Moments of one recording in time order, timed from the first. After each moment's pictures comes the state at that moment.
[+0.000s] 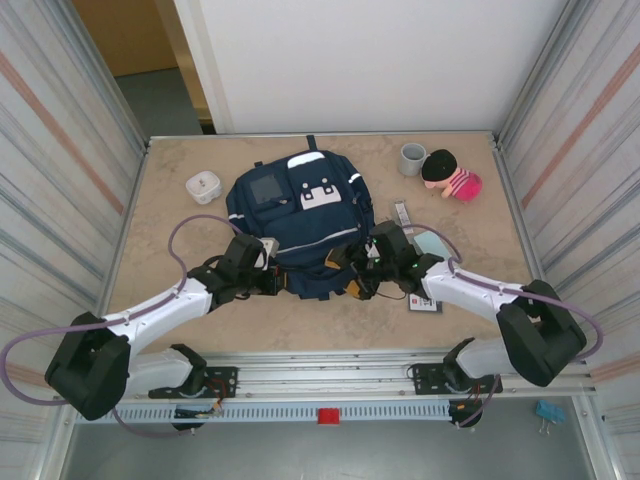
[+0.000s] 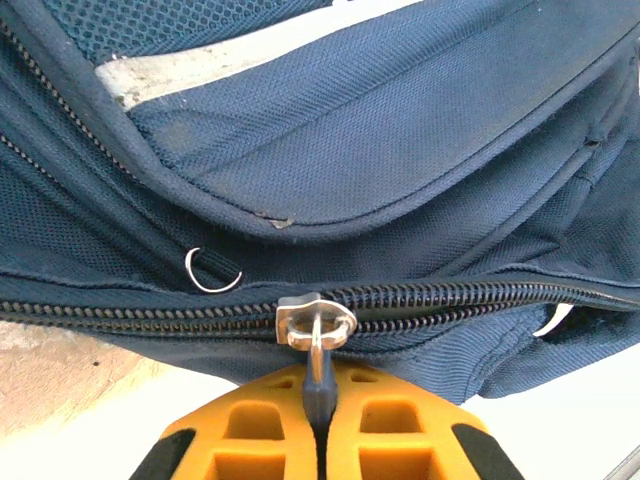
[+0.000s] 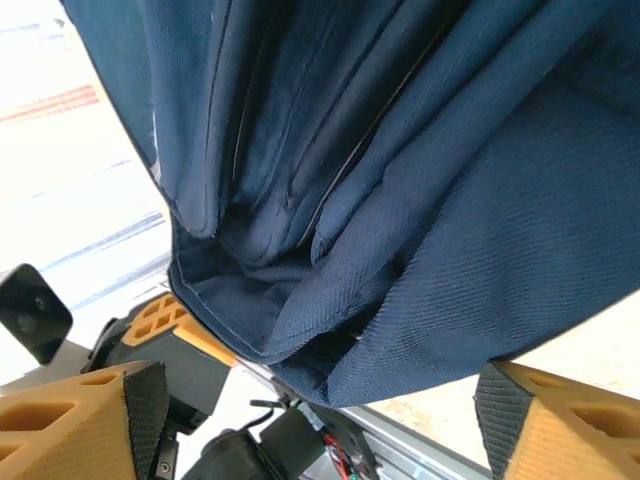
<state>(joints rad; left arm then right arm) -0.61 1.18 0.58 -0.28 0.19 -0.49 0.68 1.35 0.65 -0.04 -0.46 1.43</state>
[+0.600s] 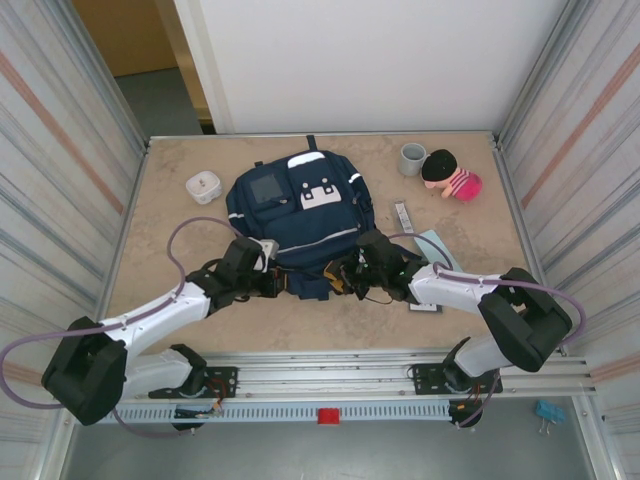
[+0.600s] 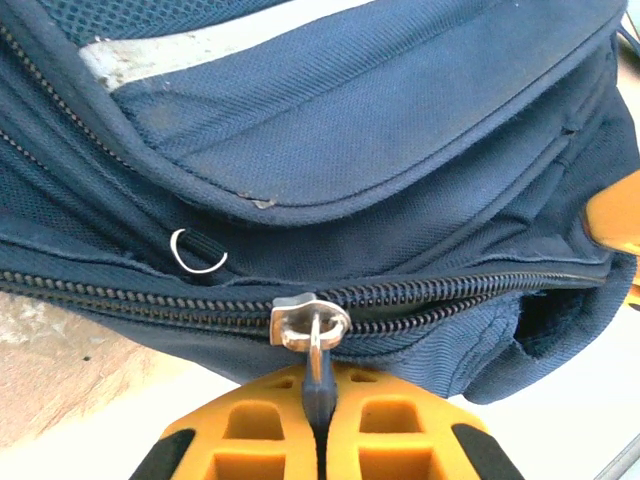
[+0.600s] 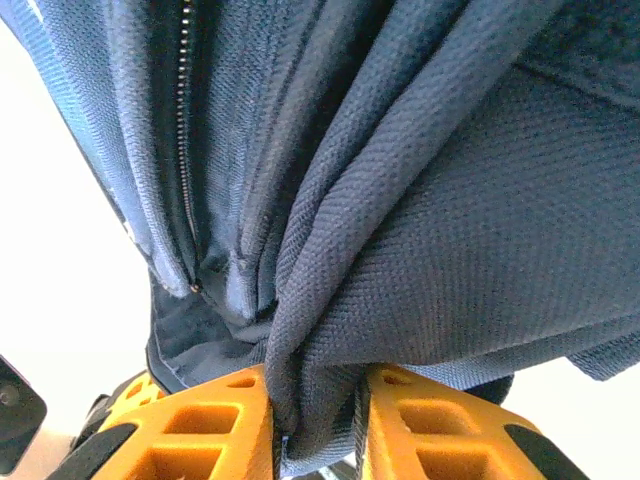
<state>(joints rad) -0.63 1.15 0.55 -0.25 0.19 -0.50 0.75 1.44 0.62 0.10 -0.32 1.56</state>
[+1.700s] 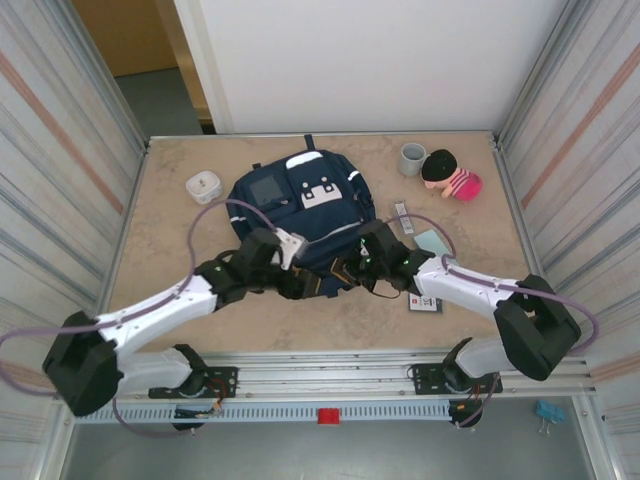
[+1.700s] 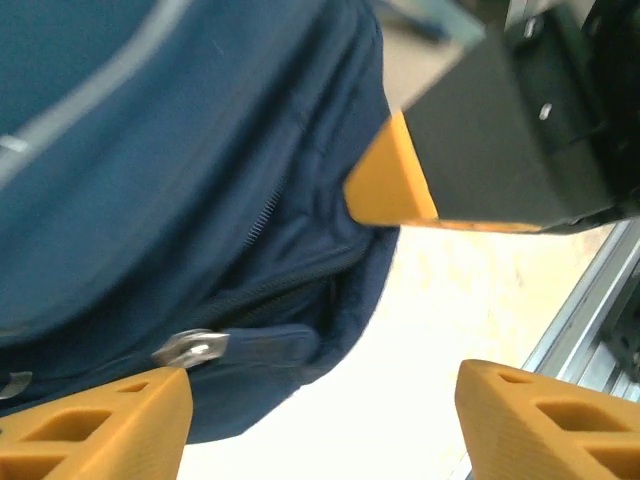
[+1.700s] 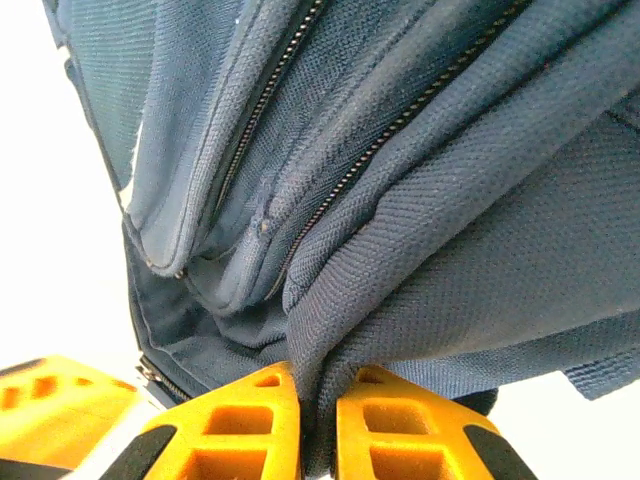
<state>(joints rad) -0.74 1.13 0.72 -0.31 0.25 -0.29 0.71 1.37 0.74 -0.18 -0.30 1.19</state>
